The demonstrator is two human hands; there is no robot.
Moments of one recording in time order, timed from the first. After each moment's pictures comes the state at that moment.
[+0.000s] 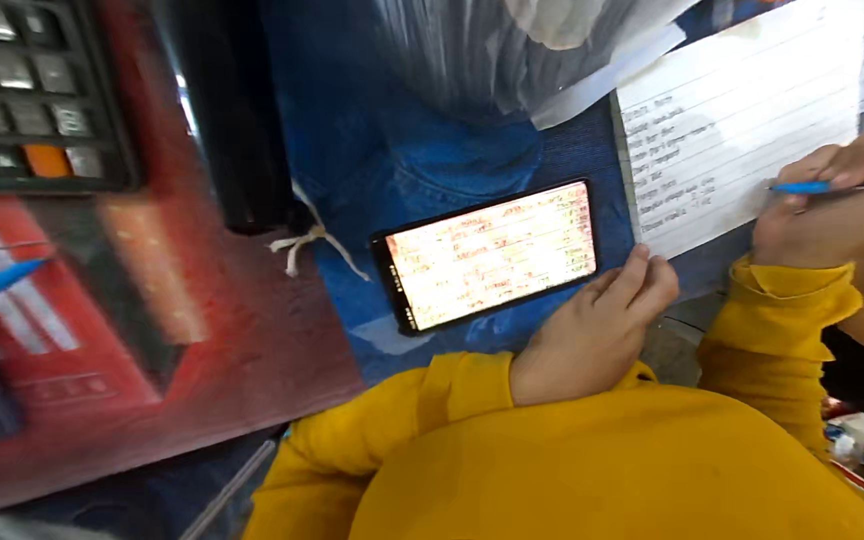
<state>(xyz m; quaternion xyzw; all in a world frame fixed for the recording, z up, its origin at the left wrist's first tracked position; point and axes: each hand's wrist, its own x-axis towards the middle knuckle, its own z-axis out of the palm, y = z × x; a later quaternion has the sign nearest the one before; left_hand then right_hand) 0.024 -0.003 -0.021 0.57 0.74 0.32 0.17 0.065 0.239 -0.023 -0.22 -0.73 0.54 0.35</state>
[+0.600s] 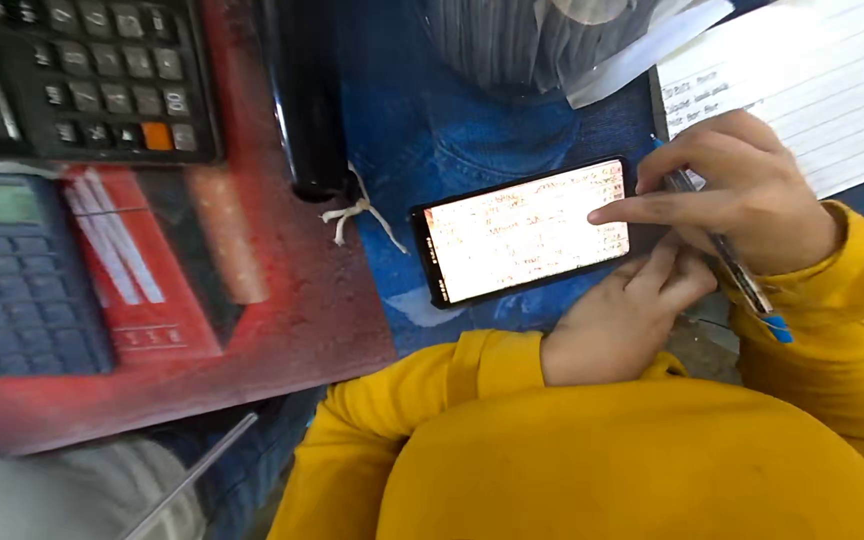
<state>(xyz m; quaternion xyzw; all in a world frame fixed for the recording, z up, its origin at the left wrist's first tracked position) 0.025 -0.004 -0.021 0.53 0.71 0.39 0.24 0.019 0.178 -0.003 0.27 -0.93 0.23 0.06</state>
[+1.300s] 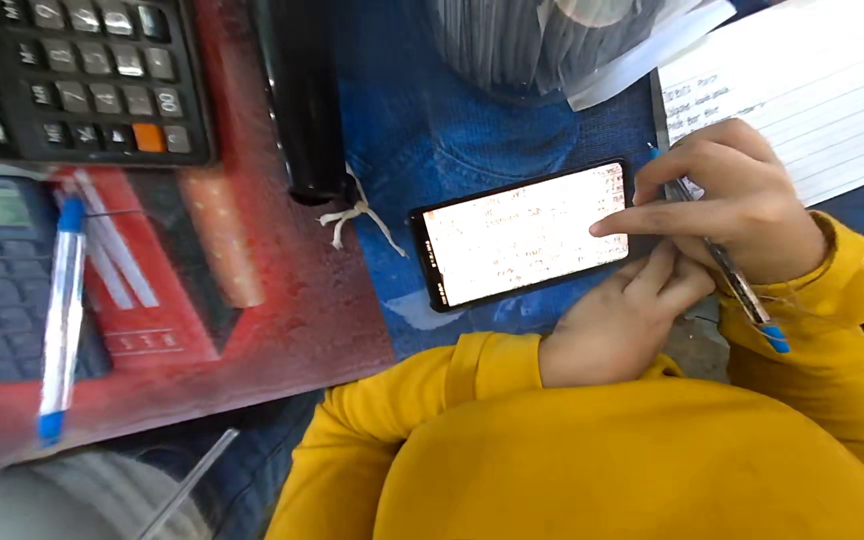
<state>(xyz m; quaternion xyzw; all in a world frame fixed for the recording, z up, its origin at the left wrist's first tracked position) 0.023 -0.003 -0.019 0.52 0.71 0.40 0.25 0.021 0.175 -0.007 0.26 -0.93 0.25 0.08</state>
